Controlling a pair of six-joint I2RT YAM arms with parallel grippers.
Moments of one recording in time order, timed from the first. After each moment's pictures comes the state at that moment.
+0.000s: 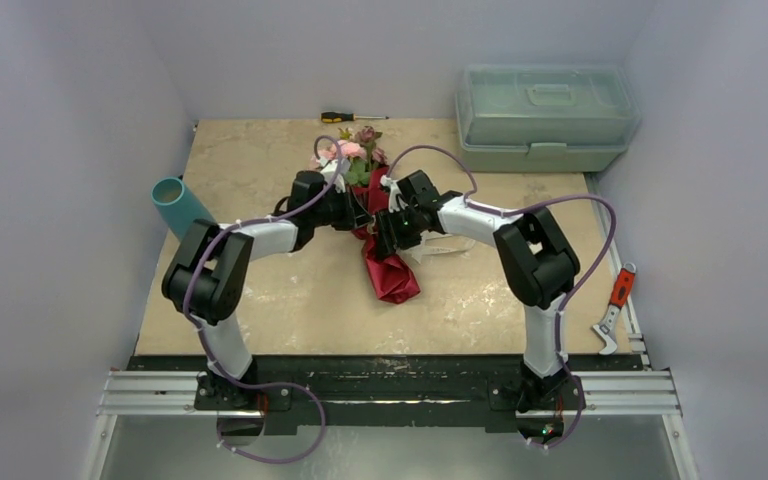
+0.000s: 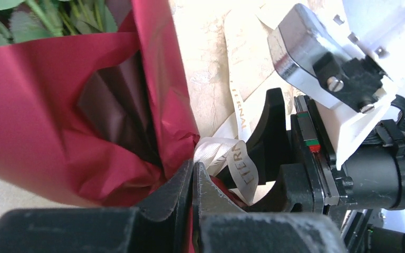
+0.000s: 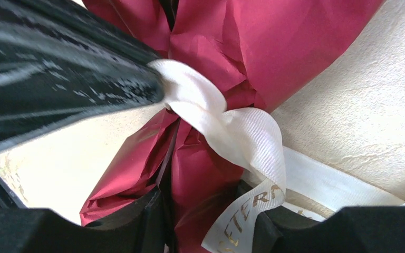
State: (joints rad) left arm -0.38 1.80 0.95 0.34 0.45 -0.50; right arm 0.59 2.00 1.34 -0.34 -0.36 0.26
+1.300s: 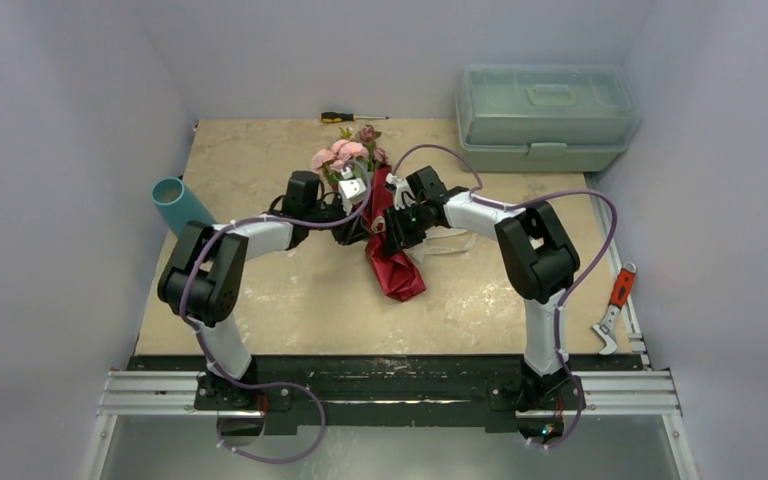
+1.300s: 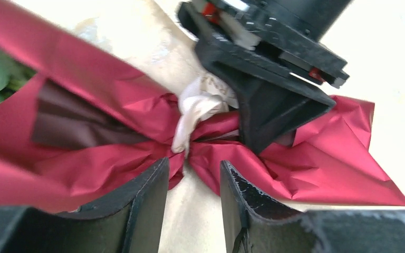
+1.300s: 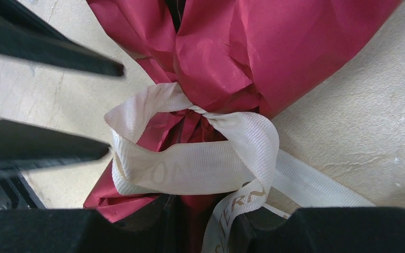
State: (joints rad) left arm -0.31 1.77 0.95 0.23 0.77 0.28; right arm 0.53 2.04 1.36 -0.36 -0.47 0.18
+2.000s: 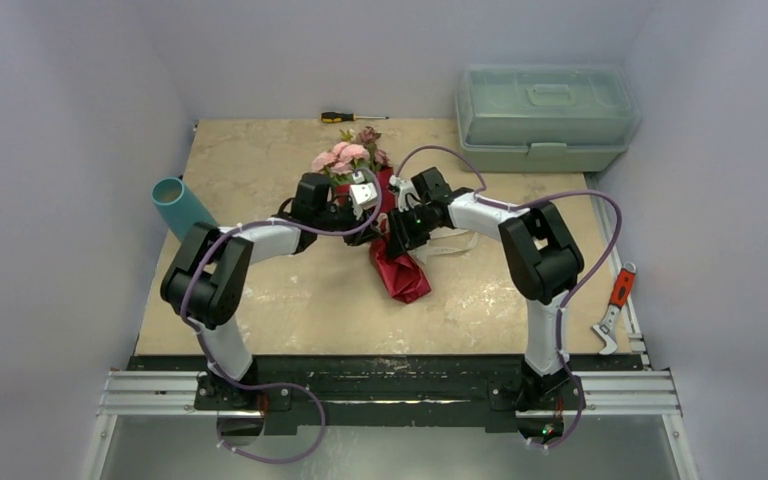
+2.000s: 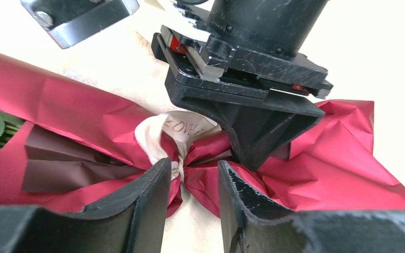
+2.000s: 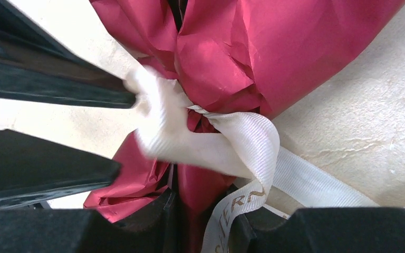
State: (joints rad) left arm -0.40 1.81 0.96 0.29 0.75 0.35; right arm 0.51 2.03 1.33 -0.37 -0.50 0.13
